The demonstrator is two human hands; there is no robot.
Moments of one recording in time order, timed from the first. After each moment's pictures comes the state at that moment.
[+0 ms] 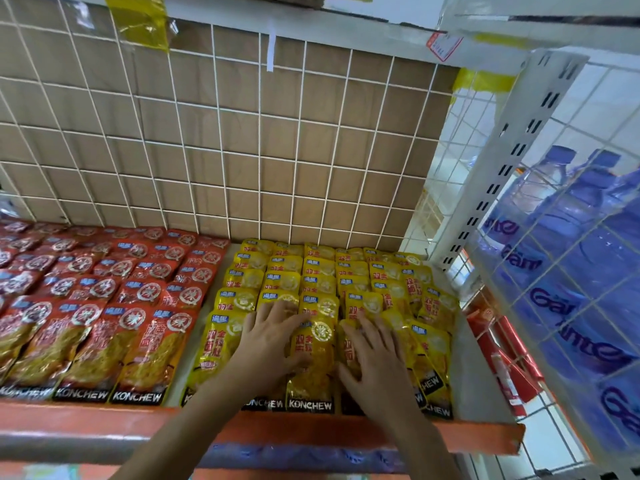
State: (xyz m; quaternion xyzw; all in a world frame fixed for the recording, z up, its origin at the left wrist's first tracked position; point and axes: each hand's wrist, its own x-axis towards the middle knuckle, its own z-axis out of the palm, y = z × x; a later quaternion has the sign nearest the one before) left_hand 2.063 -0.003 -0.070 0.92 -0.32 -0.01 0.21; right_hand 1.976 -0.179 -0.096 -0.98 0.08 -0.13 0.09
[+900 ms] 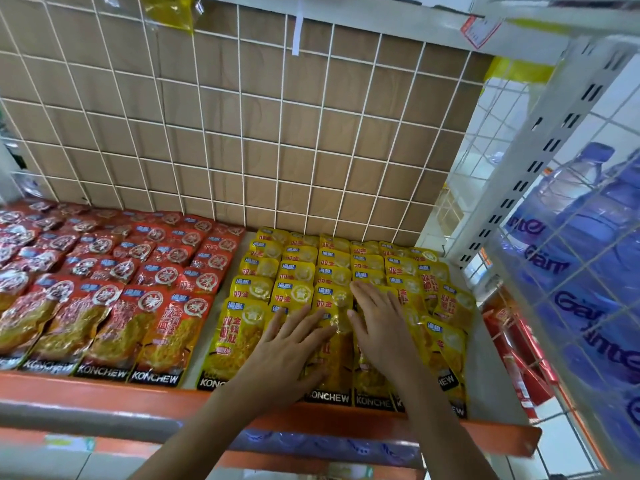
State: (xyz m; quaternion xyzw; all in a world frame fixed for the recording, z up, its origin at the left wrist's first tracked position) left_hand 2.046 0.009 -0.103 0.89 -0.43 0.10 0.11; right_hand 2.020 -0.182 -0.069 -0.99 0.02 -0.08 0.14
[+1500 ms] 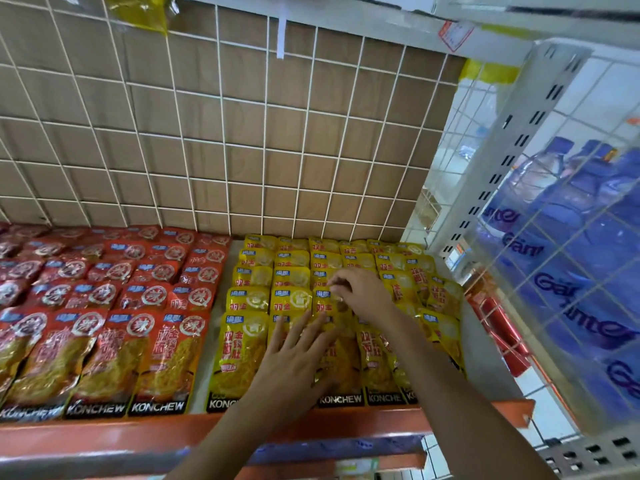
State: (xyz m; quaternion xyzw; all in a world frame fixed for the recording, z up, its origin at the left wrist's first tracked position) left_hand 2.048 0.009 -0.110 0.88 -0.44 0.13 0.11; right_hand 2.082 -0.179 -0.056 -0.97 0.05 -0.03 0.25
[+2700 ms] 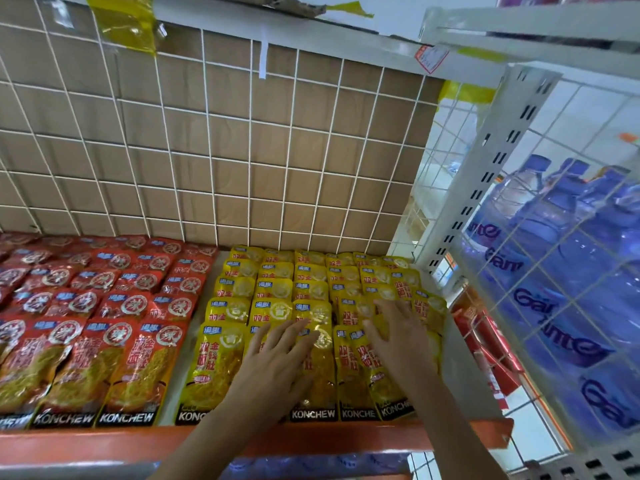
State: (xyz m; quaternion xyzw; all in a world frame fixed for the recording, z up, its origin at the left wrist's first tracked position) left_hand 2.048 -0.002 -0.092 0.90 -0.41 0.12 0.11; right_hand 1.996 -0.213 -0.059 -0.95 0.18 -0.16 0.18
